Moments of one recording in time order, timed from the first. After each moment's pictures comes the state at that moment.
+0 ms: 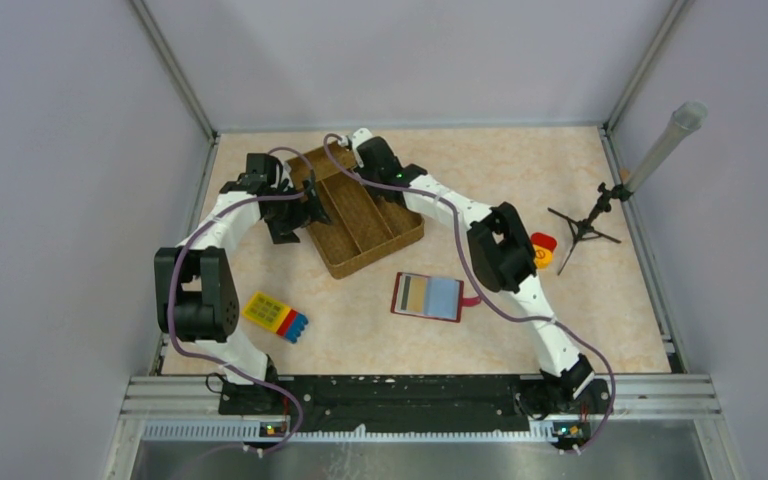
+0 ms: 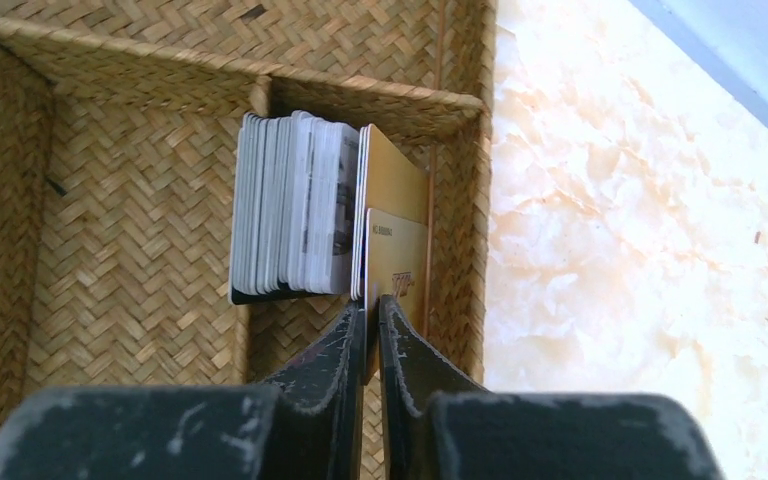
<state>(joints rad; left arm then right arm) -0.03 1.66 1.22 -0.62 0.34 -0.44 0.73 2.44 2.14 -0.34 0.27 -0.11</state>
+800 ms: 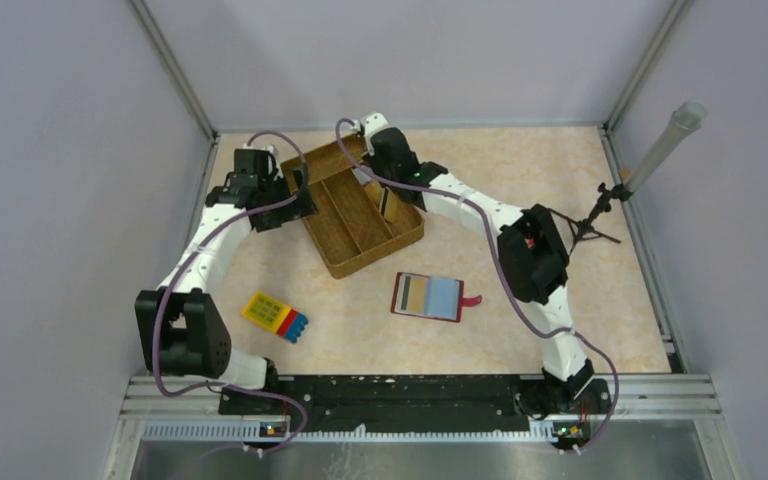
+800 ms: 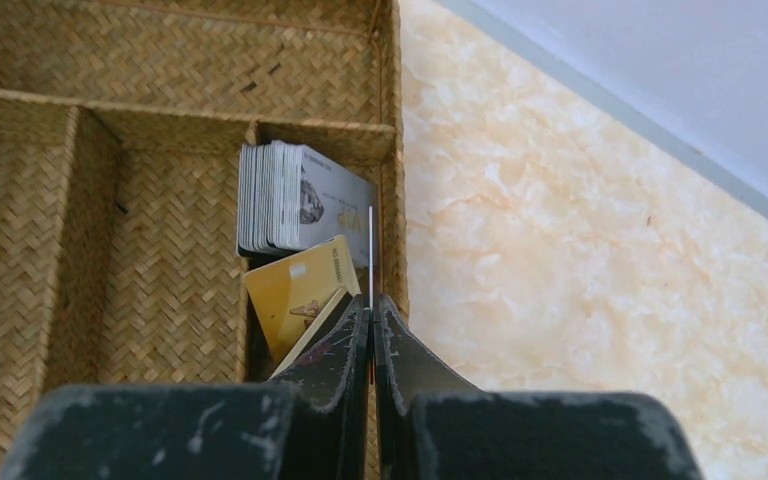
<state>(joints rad) -0.06 1.45 1.21 -0.62 0.14 -0.37 0.74 2.16 1.88 -0.21 0.32 -0.09</state>
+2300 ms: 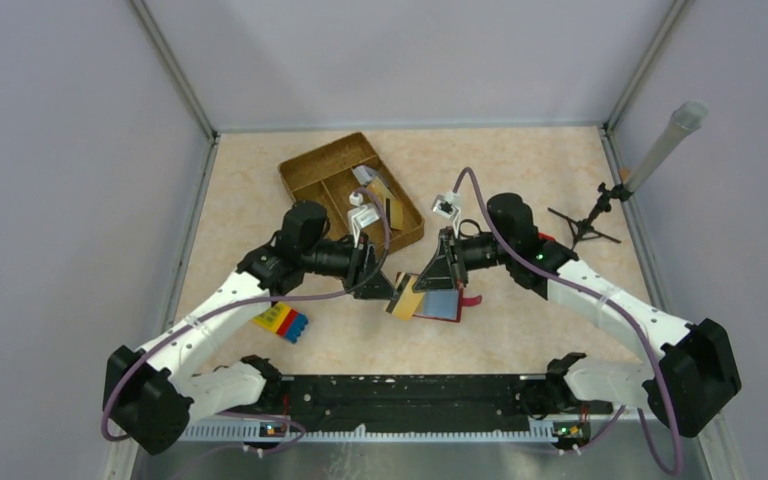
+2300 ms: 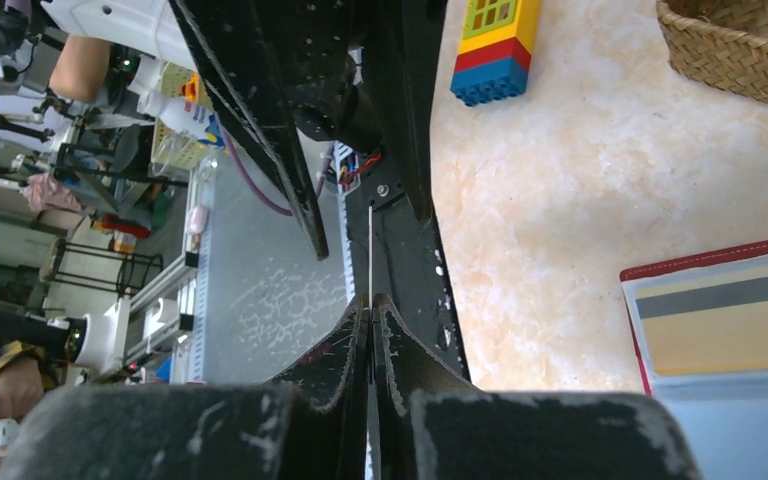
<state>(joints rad) -0.57 1.08 0.84 -0.29 0.93 -0.37 0.63 1.16 0.82 -0.09 -0.95 0.40</state>
